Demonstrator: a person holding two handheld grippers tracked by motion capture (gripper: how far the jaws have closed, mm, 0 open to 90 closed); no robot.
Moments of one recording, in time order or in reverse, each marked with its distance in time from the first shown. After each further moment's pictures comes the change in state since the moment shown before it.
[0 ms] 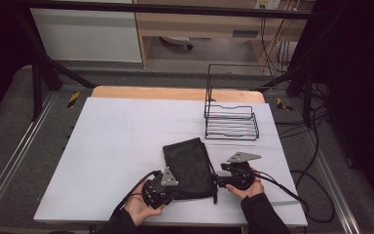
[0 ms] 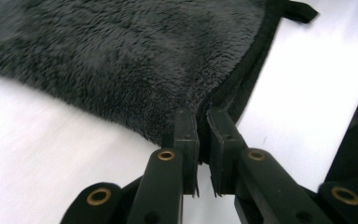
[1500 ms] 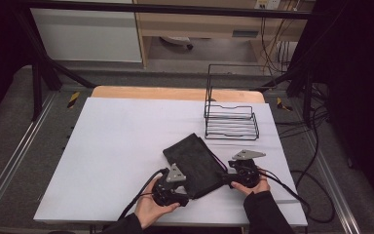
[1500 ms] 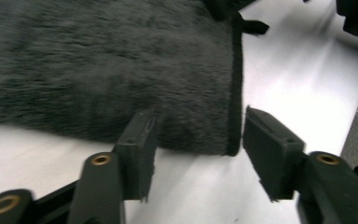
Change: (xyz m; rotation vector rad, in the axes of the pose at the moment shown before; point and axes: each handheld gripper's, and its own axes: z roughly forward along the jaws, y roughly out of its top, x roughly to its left) left arm -0.018 0.024 0.028 -0.163 -0.055 -0.114; right arm -0.020 -0.002 -0.003 0.016 -0.067 0.010
